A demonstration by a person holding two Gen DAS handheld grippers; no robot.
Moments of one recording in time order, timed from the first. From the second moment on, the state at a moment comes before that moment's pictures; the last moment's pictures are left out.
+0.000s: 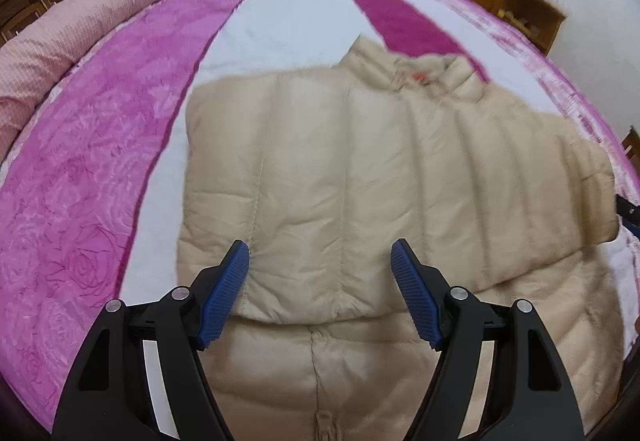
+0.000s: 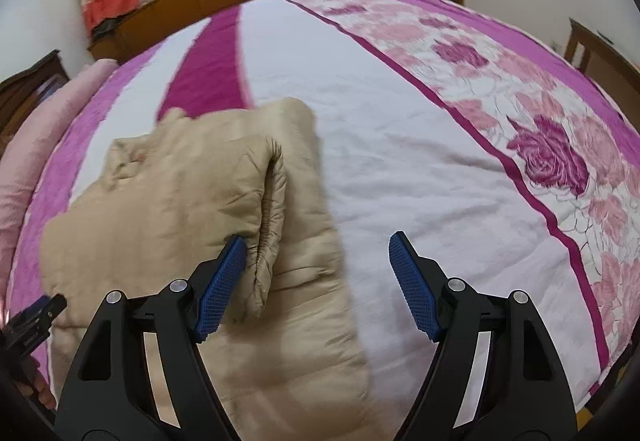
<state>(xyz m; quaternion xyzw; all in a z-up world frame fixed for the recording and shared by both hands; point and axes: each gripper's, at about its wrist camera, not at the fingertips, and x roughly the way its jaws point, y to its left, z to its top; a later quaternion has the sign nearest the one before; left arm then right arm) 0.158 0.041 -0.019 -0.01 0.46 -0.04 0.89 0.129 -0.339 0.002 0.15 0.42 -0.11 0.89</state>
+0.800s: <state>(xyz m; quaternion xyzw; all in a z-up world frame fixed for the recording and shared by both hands) 0.086 0.065 0.023 -0.02 0.45 -0.03 0.89 0.056 -0.372 0.023 0.20 0.44 -0.03 0.88</state>
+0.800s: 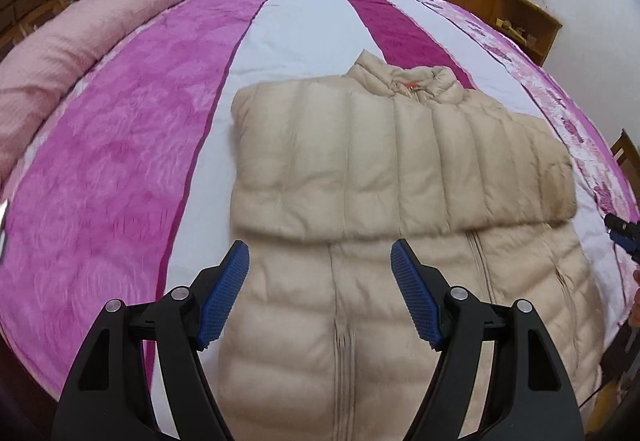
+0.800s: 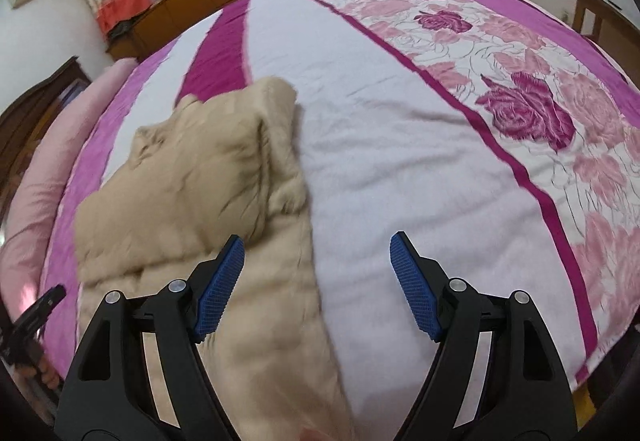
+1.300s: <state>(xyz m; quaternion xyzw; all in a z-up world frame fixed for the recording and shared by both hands) 0.010 0.094 -0.003 -0.05 0.49 -0.02 0.87 -0.031 -0.344 0.008 0.14 0.50 0.02 0.86</state>
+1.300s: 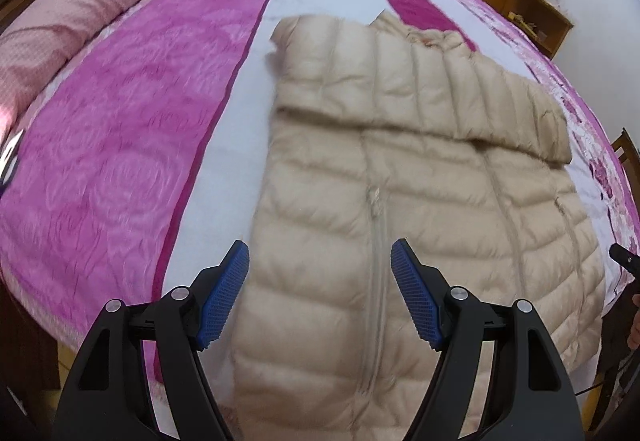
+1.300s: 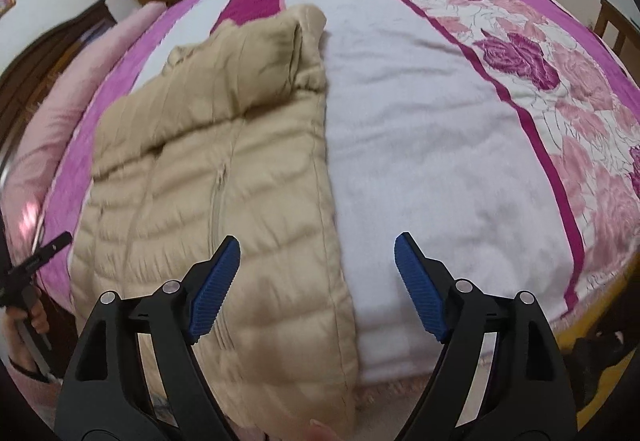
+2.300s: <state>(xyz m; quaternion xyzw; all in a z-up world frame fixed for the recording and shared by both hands) -0.021 0.107 -0.050 -0.06 0.57 -0.10 0.82 -0.054 -0.295 -0.033 0.08 0.55 0.11 0.82</state>
